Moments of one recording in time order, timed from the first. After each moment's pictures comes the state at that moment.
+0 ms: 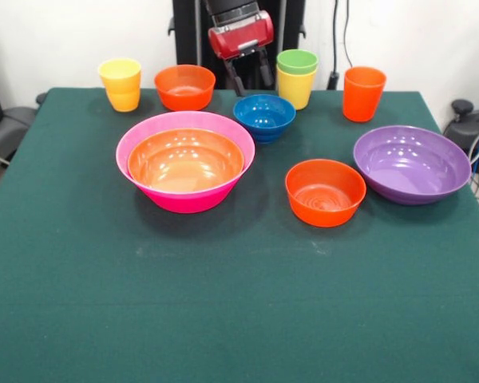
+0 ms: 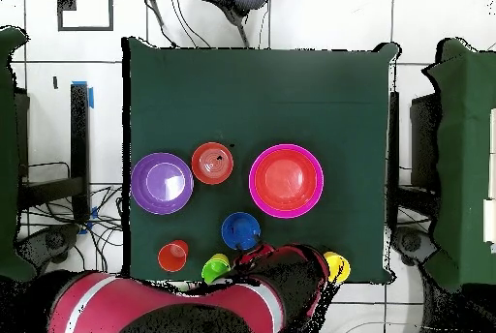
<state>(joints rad) 0.06 -0.28 -0.53 1.89 -1.20 -0.90 2.59</state>
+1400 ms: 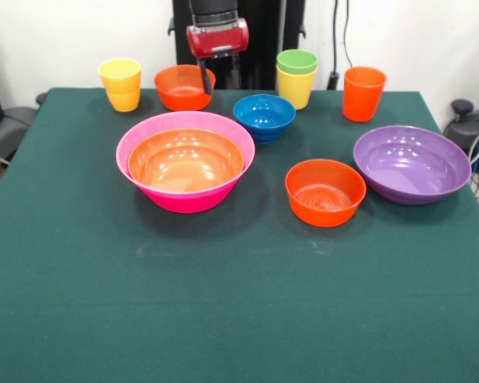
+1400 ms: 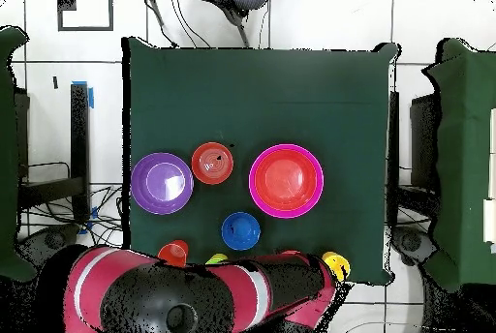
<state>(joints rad) 0.09 -0.09 -0.65 1.89 -1.06 -0.90 2.59</state>
